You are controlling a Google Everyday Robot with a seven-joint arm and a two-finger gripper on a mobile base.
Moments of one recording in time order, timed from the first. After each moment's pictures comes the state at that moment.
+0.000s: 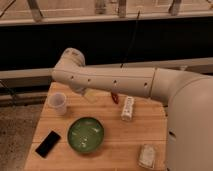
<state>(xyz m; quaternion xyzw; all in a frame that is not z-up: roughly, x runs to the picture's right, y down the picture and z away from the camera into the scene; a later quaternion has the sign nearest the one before) -0.109 0.019 0.726 -0.17 -0.07 -0.40 0.90</state>
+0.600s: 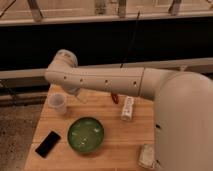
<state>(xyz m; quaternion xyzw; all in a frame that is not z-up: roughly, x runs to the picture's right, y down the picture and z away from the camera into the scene) -0.150 0.026 0.738 -0.17 -0.10 -0.42 0.89</state>
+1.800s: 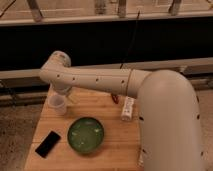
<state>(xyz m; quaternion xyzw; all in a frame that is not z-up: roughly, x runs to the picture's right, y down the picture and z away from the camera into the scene) -0.208 0.037 0.760 -0.17 -0.16 -0.45 0.86</state>
